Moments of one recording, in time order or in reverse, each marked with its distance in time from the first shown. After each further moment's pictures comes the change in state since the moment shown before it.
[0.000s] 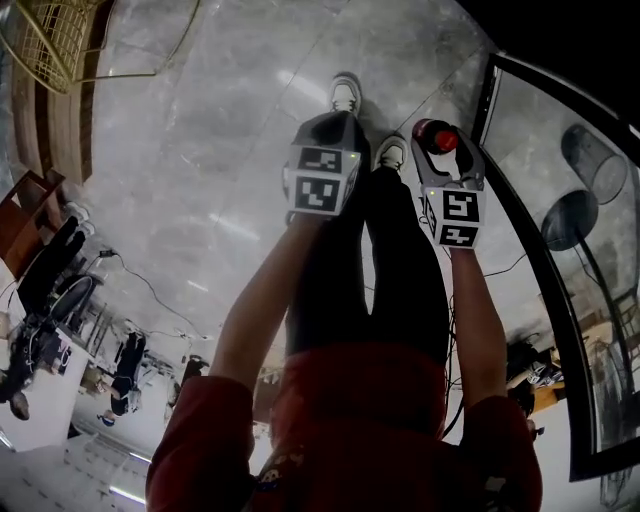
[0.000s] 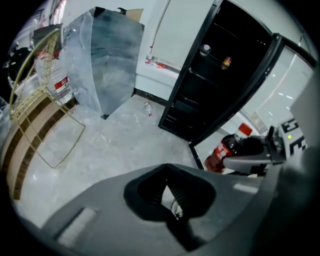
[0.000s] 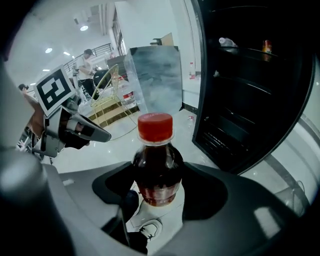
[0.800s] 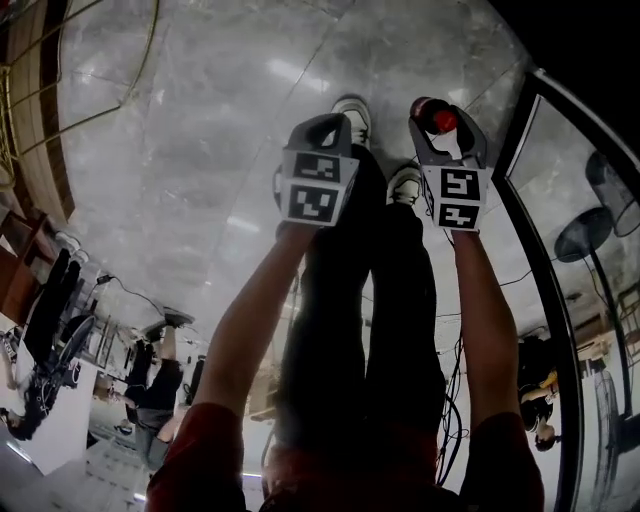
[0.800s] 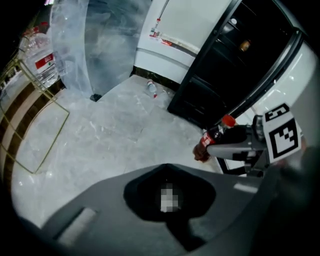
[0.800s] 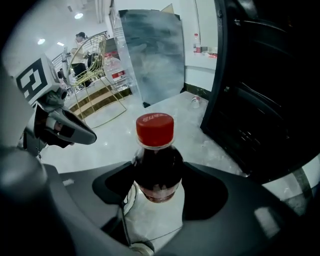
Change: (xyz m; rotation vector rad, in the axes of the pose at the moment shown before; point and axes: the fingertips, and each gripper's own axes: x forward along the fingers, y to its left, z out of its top) left arm 0.176 0.119 -0.044 0.026 0.107 -0.071; right arm 0.235 -0.031 -0.049 -0.006 0.103 -0.047
